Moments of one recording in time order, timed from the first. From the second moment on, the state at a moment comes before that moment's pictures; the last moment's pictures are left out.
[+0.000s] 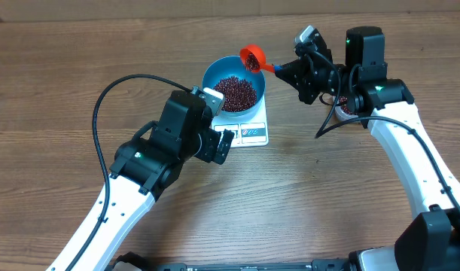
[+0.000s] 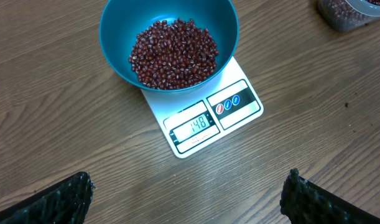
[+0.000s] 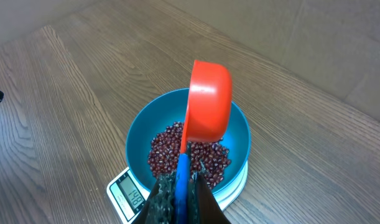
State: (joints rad) left arm -0.51 1.25 1.13 -0.74 -0.02 -0.06; right arm 0.15 1.61 1.33 -0.41 -0.72 -0.38
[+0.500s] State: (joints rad) left arm -0.51 1.25 1.13 -0.74 -0.02 -0.06; right arm 0.15 1.61 1.33 -0.39 -0.72 -0.20
